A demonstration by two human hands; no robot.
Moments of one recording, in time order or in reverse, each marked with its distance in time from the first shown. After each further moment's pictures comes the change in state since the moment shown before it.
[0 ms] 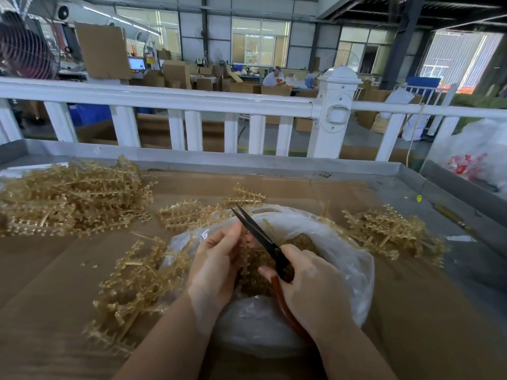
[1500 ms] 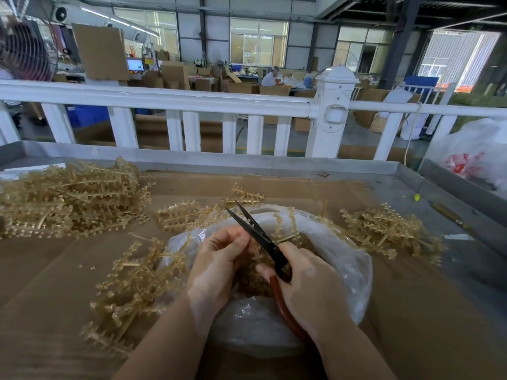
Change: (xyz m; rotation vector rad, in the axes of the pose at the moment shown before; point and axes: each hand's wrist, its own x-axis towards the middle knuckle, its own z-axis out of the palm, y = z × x) left_hand -0.008 0.000 0.007 0.091 -0.066 0.063; right_hand -0.001 -0.001 -0.003 0.077 0.004 -0.012
